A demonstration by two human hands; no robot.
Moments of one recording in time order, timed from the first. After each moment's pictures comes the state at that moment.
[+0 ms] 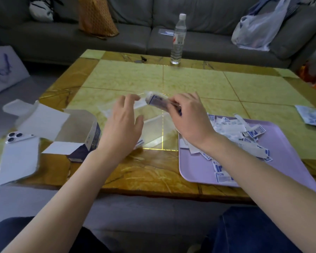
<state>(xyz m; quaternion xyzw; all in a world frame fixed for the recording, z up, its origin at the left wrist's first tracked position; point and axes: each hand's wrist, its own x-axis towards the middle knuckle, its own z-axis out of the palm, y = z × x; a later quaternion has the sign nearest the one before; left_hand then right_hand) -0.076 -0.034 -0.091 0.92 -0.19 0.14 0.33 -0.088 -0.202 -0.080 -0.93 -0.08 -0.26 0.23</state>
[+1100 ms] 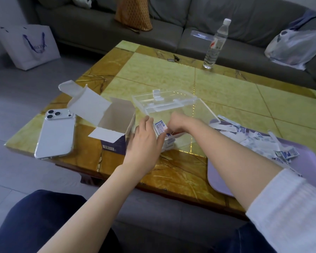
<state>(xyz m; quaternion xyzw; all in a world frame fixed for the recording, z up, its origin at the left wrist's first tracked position) -0.086 0.003 -0.145 0.95 -0.09 0.04 0.31 0.003 -0.115 -0.120 -0.97 0.02 0.22 0.07</state>
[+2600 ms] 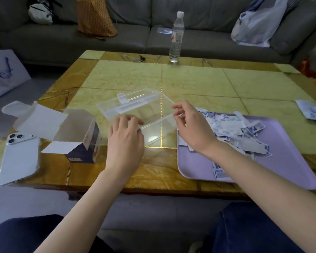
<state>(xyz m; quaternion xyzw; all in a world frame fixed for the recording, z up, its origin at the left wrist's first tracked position) -0.100 -0.041 -0.132 0.94 -0.15 0.19 0.24 -0.097 -0.225 -0.115 -0.93 -0.04 -0.18 0.32</state>
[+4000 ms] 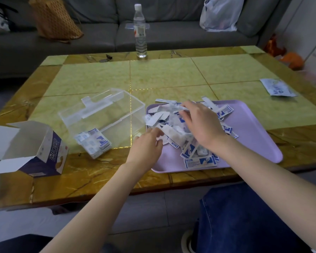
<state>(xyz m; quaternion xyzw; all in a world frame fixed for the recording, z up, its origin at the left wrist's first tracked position) -0.110 -0.154 -0.155 0.92 -0.27 -0.05 0.28 -0.141 -0.318 -0.118 -0.97 0.04 -0.22 0.13</state>
